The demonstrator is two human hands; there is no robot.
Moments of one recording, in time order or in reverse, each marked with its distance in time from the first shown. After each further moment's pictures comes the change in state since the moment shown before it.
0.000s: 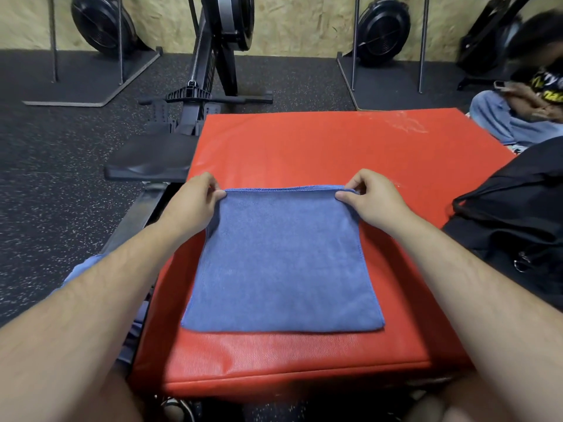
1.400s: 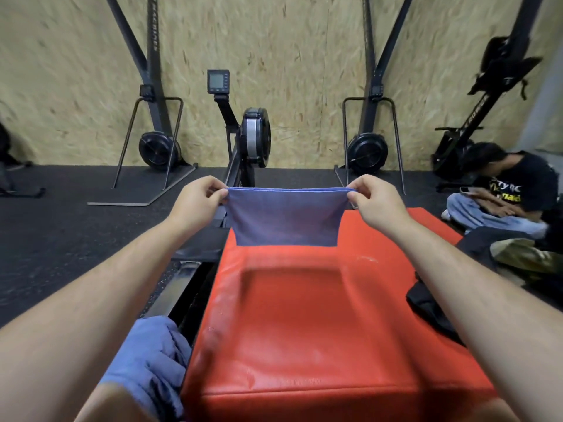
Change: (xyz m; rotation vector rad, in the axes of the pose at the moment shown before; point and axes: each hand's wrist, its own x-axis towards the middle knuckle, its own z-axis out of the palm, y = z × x) left_hand -0.033 0.111 -0.197 -0.256 0.344 0.084; right_hand -0.044 -0.138 -0.145 0.081 0.286 -0.276
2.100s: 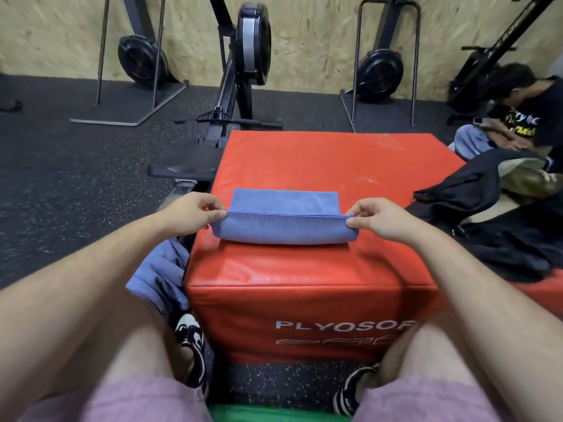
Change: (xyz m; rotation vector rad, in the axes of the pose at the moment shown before) left_hand -0.147 -0.100 0.044 0.073 -0.581 -0.193; right_hand -0.143 0.101 0.035 0.045 -0.630 0.238
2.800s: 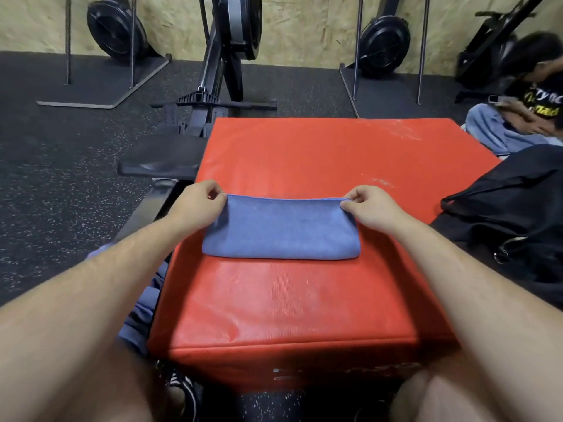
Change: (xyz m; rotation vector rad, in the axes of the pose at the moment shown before) left_hand 0.128 -0.018 0.036 0.111 0.256 -0.106; right_hand 0.127 0.021 0.014 -0.049 0.179 0.194
